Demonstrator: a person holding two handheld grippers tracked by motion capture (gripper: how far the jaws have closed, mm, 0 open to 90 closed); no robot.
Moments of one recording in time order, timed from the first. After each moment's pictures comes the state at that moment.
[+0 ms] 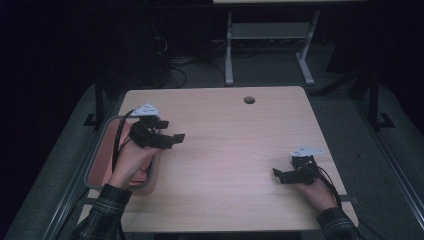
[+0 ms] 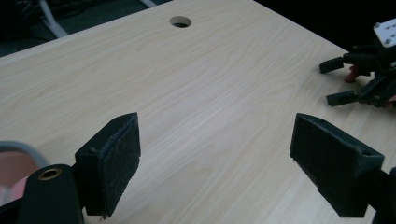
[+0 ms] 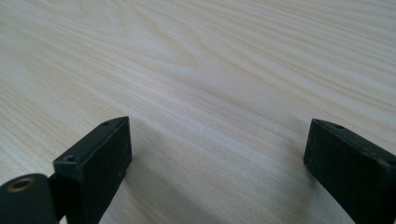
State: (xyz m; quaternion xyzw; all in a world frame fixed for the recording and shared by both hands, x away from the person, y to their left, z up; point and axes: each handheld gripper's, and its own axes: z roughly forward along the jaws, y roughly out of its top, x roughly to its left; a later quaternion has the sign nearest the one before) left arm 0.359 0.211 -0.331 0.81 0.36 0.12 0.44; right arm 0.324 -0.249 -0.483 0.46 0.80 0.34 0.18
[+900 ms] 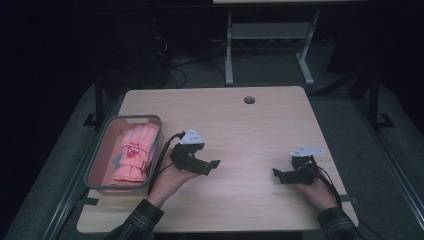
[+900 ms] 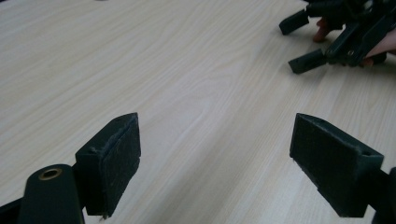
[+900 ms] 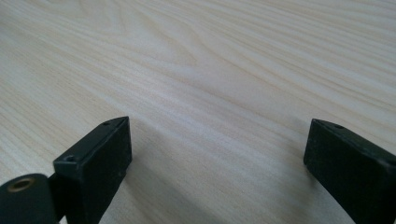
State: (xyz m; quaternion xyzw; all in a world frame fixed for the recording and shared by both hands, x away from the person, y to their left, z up) left arm 0.328 0.122 -0.392 0.85 0.29 0.10 0.42; right arm 0.324 -0.249 -0.483 0.46 0.80 0.34 0.18
